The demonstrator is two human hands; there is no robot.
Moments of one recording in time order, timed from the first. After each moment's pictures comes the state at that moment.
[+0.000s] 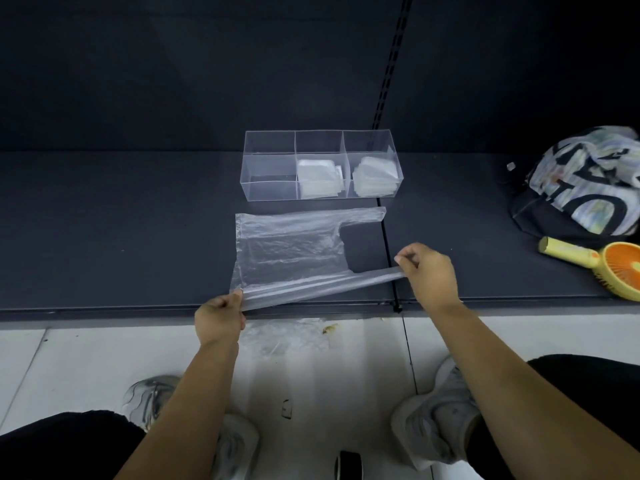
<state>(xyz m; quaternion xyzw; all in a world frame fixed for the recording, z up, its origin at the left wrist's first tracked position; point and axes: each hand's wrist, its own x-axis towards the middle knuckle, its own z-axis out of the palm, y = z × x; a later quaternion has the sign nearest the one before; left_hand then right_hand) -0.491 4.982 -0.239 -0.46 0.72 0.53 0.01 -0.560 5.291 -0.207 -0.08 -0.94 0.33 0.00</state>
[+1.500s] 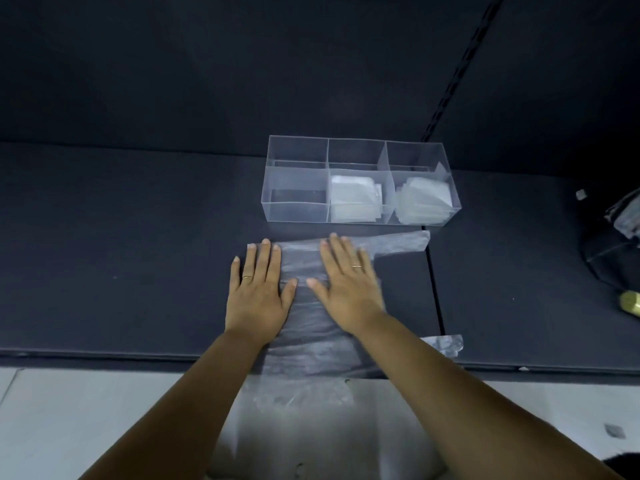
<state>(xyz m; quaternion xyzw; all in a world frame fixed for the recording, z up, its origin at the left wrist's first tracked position) -0.597 4.960 -0.279 -0.02 1.00 0.06 0.05 -0.640 5.132 -0.271 0.18 -0.97 0.07 -0.11</state>
